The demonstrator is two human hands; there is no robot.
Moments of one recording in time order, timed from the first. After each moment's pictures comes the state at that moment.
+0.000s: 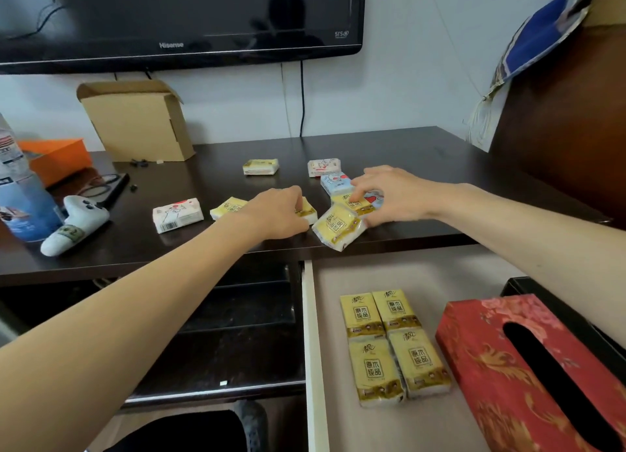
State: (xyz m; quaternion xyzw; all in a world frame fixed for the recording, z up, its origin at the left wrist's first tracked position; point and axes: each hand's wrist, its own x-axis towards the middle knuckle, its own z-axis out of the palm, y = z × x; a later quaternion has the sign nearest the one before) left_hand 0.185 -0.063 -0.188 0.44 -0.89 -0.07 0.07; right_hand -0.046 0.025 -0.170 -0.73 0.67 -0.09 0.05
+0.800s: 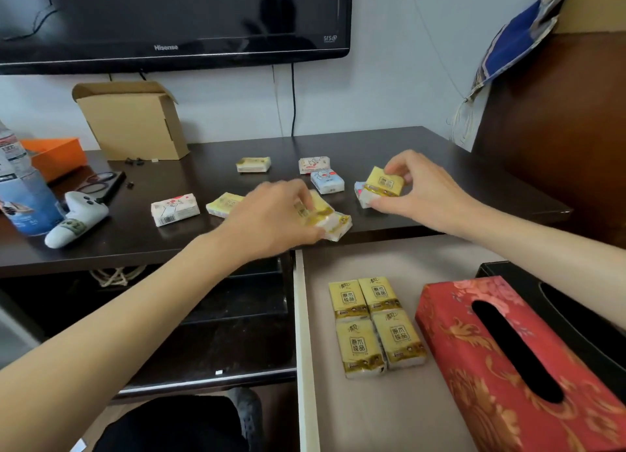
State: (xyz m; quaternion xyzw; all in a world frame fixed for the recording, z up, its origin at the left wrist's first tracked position) left_hand 0.215 0.038 -0.158 0.37 -0.90 -0.08 0.20; right_hand -0.054 0.109 -0.173 -0.62 0.70 -0.34 0.02
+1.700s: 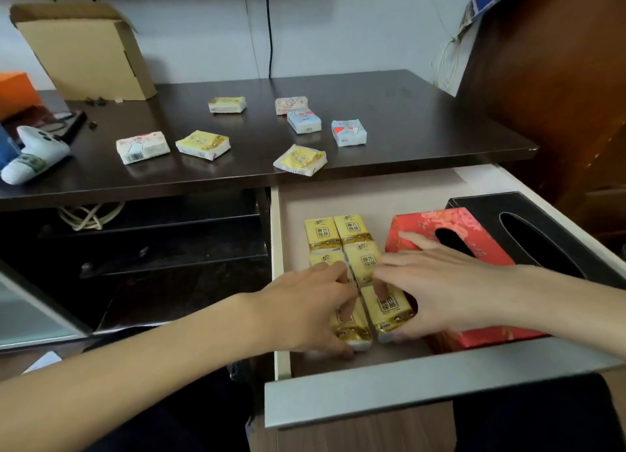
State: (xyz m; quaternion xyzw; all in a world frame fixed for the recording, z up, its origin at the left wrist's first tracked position) left_hand 0.210 0.172 -0.264 0.17 -0.98 -0.10 -0.08; right_hand 0.003 0.267 -0.247 -0.78 0.61 0.12 0.04
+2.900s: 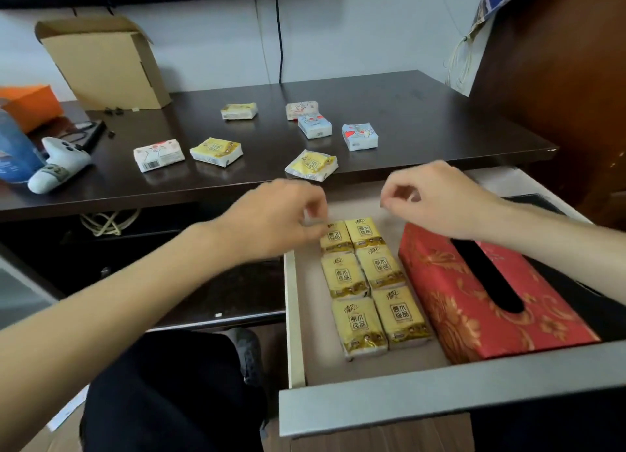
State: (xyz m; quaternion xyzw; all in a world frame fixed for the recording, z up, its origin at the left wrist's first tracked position) left_hand 0.221 0.105 -0.189 0.27 -0.95 -0.10 0.10; right_hand -0.023 0.203 -0.201 -0.69 0.69 -0.23 0.04
